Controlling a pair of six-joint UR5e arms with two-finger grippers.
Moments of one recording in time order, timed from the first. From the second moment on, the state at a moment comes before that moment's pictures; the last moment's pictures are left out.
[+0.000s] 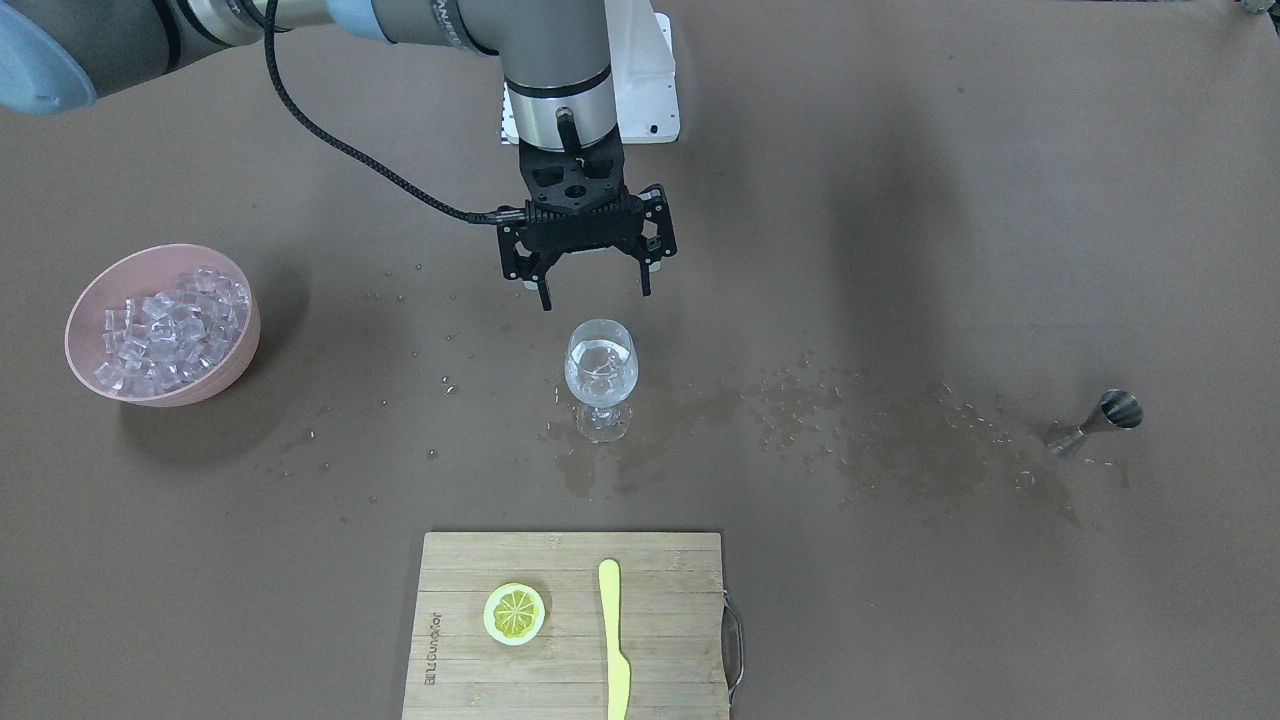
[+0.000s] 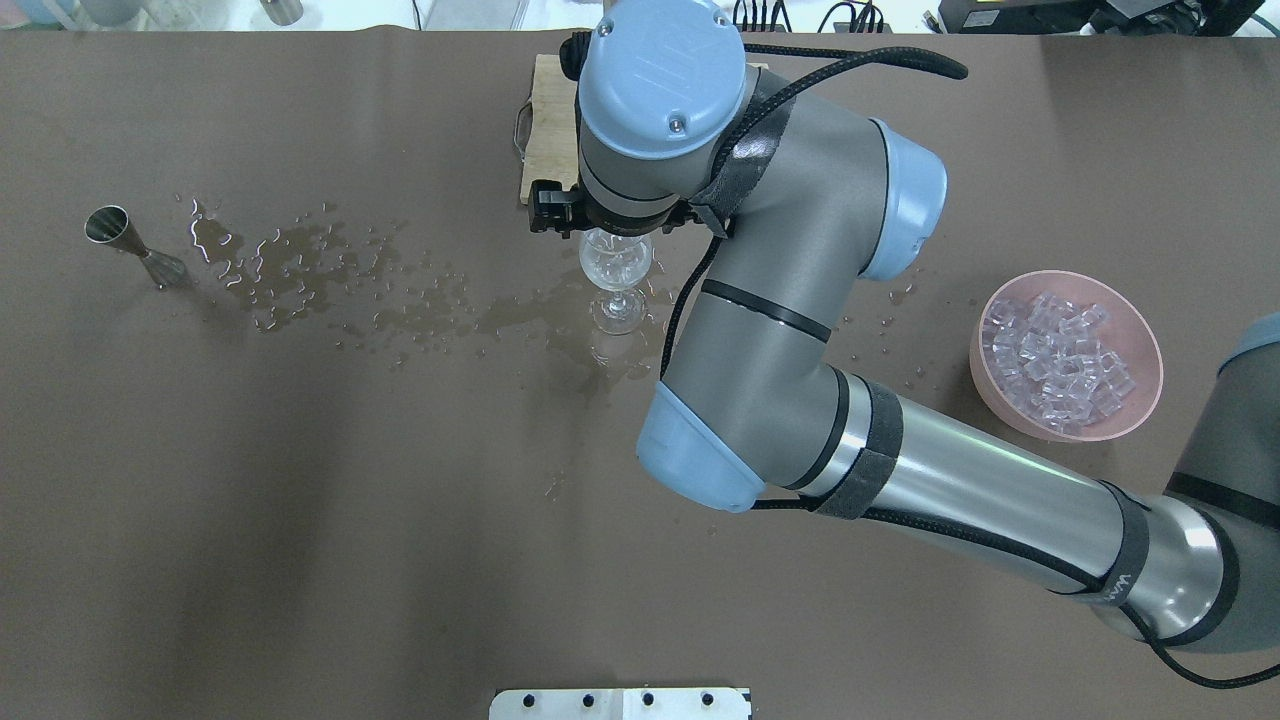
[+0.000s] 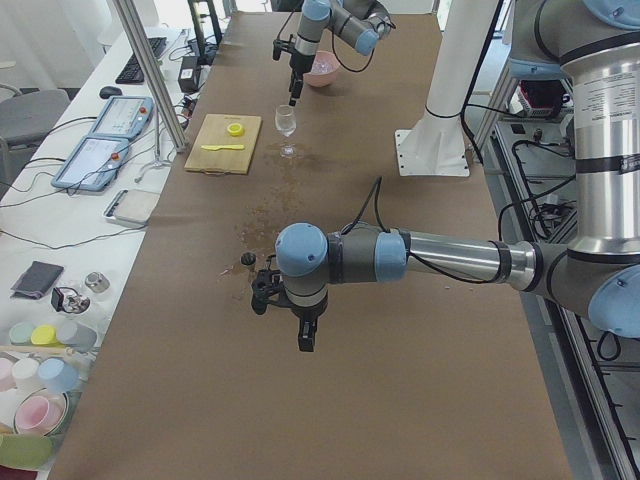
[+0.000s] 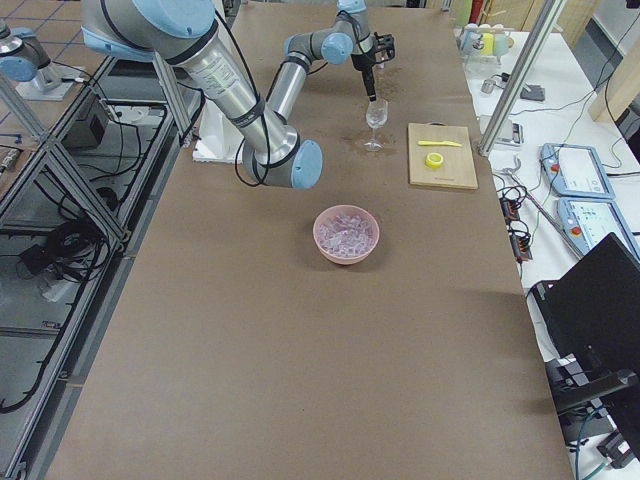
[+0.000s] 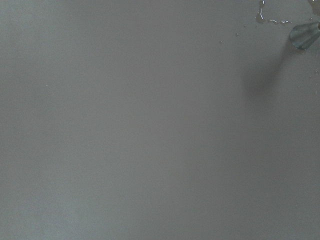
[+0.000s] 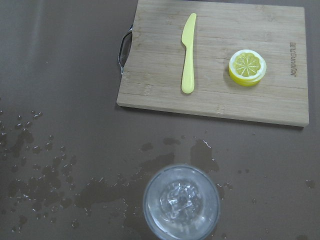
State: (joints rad) left arm -1.62 -1.41 -1.84 -1.40 -2.38 0.13; right arm 0.61 -0.64 1.69 -1.71 1.73 1.08
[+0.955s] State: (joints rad) left arm -1.62 -1.39 -1.82 -1.51 -2.36 0.13; right arm 1.07 -1.03 1.78 -1.67 2.21 0.56
